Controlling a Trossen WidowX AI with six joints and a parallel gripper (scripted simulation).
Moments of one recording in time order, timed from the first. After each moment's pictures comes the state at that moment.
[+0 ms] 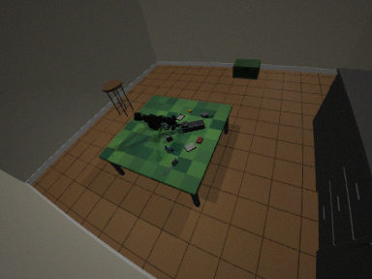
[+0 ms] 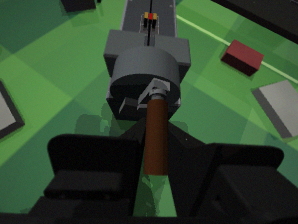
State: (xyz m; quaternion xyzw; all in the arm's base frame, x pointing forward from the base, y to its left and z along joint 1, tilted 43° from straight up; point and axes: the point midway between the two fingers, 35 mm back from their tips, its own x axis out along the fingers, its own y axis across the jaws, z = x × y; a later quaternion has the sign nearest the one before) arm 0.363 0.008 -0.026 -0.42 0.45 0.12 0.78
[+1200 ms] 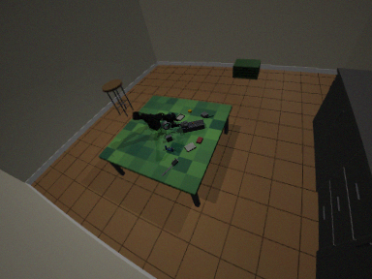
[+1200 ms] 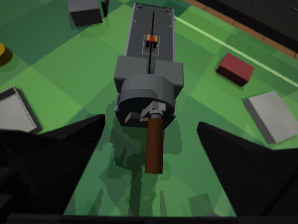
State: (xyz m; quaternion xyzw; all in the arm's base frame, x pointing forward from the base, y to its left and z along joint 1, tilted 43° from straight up) arm 0.364 0.034 -0.005 -0.42 0.46 0.13 0.77
